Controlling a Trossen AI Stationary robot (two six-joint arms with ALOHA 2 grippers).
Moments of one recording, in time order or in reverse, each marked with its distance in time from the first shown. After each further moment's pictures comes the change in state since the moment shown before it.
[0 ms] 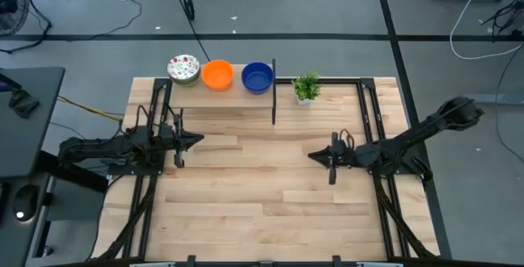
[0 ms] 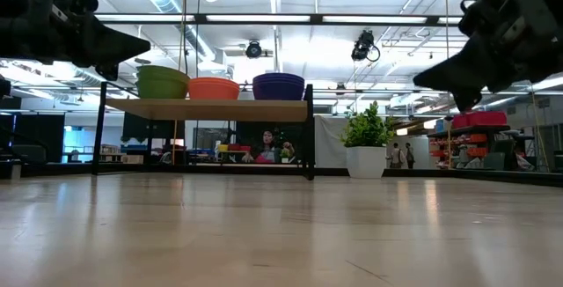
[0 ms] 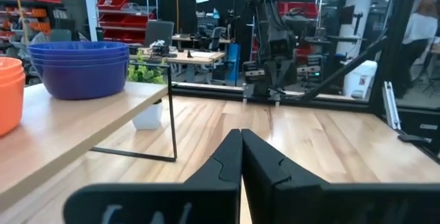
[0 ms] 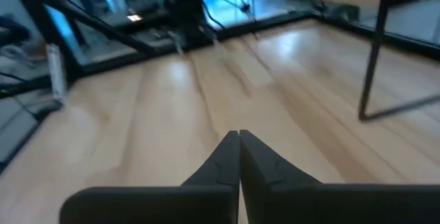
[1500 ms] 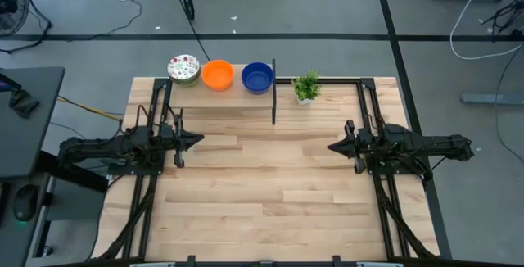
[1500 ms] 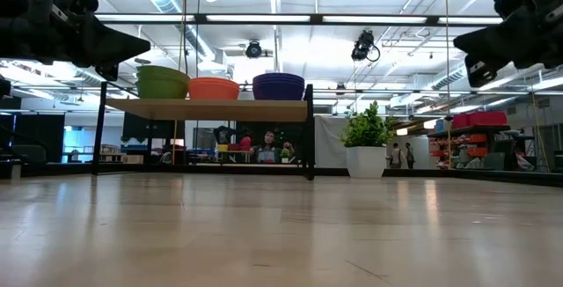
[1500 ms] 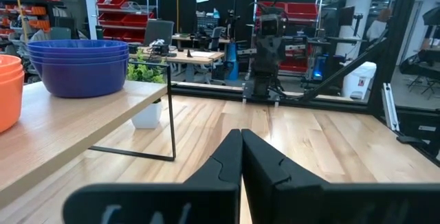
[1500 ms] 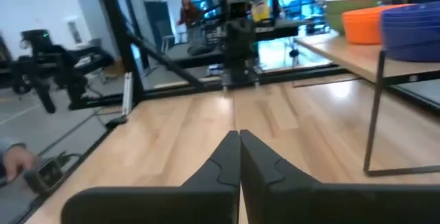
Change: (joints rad) left arm 0.000 0.000 -0.001 0.000 0.000 -0.012; right arm -0.337 -1.009 -0.043 -0.748 -0.536 -0.172
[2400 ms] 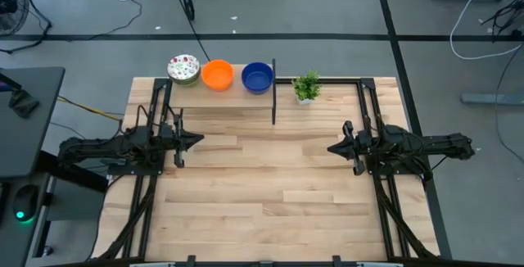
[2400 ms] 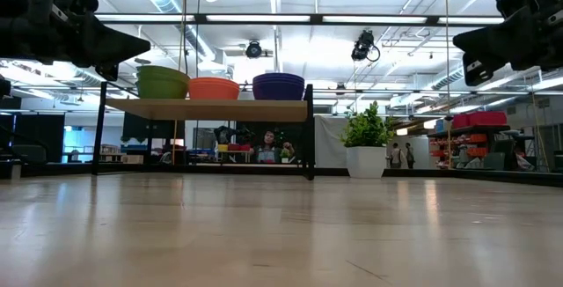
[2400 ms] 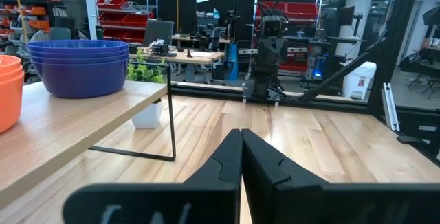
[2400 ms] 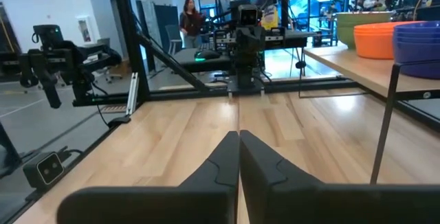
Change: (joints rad) left arm 0.000 0.000 0.000 0.000 0.000 0.001; right arm 0.015 0.025 -0.030 0.083 -0.024 -0.058
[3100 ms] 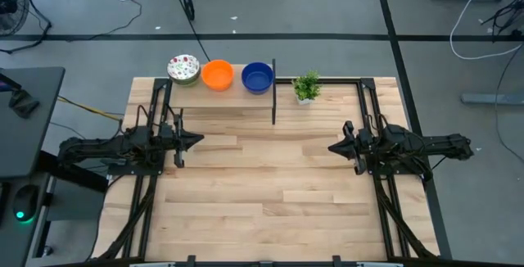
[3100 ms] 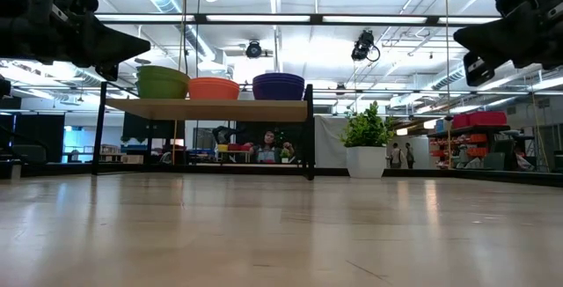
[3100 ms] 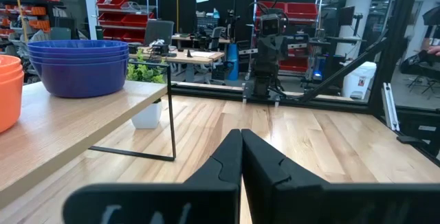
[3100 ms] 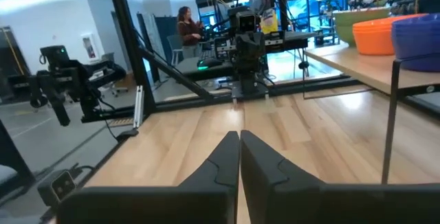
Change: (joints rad) left arm 0.000 0.000 0.000 0.000 0.000 0.000; right arm -0.004 -0.025 0.002 0.001 0.001 0.085
